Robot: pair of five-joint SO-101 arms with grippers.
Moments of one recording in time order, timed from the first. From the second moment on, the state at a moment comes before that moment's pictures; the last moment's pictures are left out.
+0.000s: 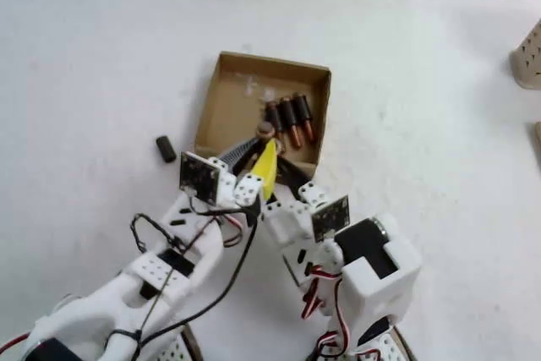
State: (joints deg) left arm 27.1 -35.3 90.4 -40.9 12.3; right arm -31.5 14.7 93.5 -97.9 -1.8
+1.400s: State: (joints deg) left arm 28.4 -60.5 91.3 -1.8 12.3; right arm -30.5 14.8 93.5 -97.8 -1.6
